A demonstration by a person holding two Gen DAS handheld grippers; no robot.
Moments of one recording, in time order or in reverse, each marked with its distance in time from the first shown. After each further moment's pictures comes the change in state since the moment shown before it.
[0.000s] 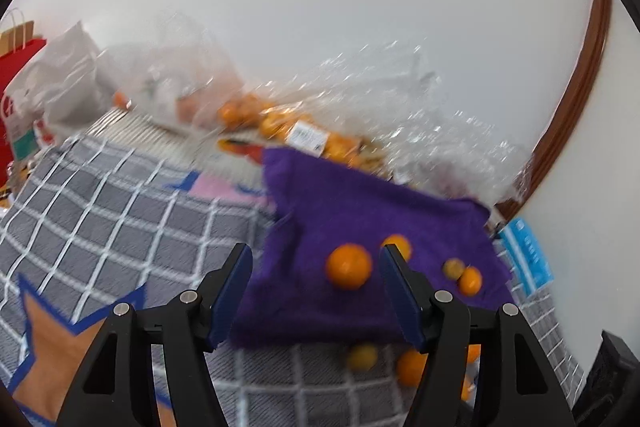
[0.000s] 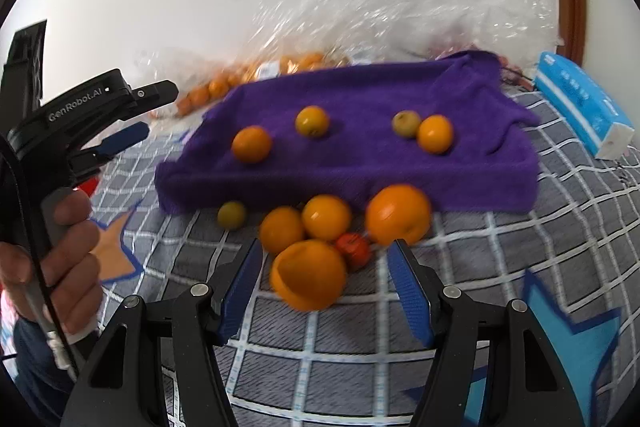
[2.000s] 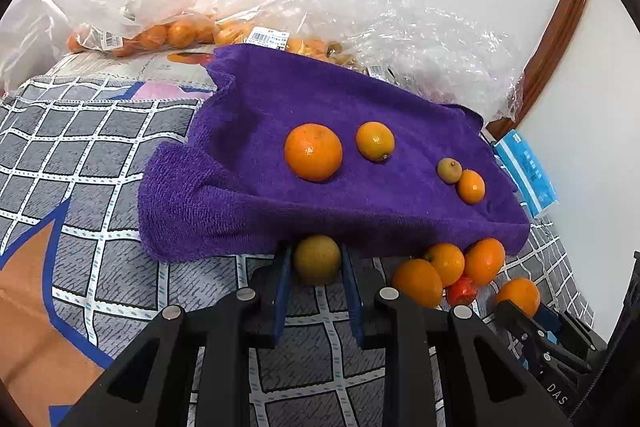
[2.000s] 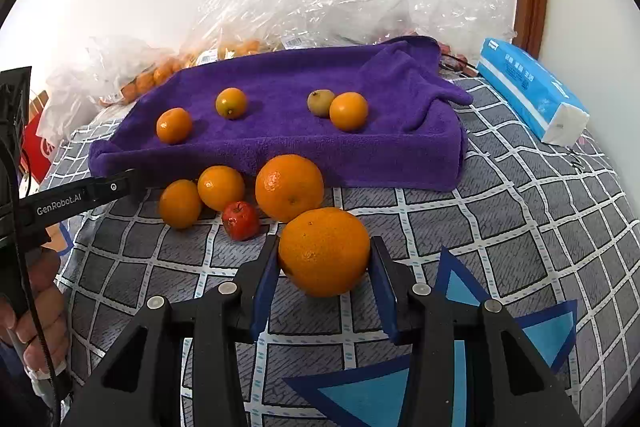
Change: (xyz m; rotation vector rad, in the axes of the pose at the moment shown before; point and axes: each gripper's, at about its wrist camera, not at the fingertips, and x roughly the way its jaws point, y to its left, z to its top) left arm 0.042 -0.027 -0.053 0.089 0.186 -0.060; right arm -0.007 -0.050 -0.010 0.011 -0.012 -0.170
